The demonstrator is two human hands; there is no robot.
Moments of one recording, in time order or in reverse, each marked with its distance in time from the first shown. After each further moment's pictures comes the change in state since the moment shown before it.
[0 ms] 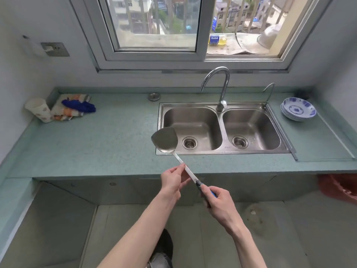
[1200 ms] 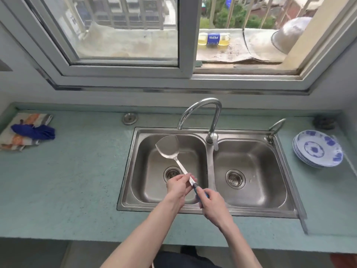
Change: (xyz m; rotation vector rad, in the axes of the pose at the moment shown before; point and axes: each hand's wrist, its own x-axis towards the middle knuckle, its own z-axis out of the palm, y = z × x) left_hand 0.213 0.033 0.234 -0.057 0.095 -0.136; right_hand 0.307 -0.023 -0.124 -0.098 -0.118 0.198
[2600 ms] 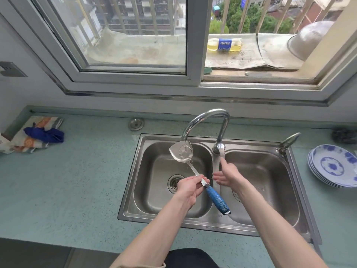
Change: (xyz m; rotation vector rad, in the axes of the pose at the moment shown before) left_hand 0.030 0.014 0.043 -0.035 -0.043 -0.053; right_hand 0.147 -0.056 -0.069 0.251 0.024 0.296
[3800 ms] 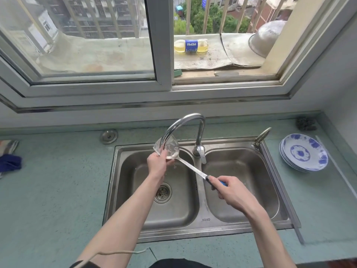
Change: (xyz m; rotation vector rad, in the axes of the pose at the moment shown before) left_hand 0.080 0.088 0.014 0.273 0.046 0.425; right_hand -0.098 0.012 -0.048 -0.485 0.102 -0.329
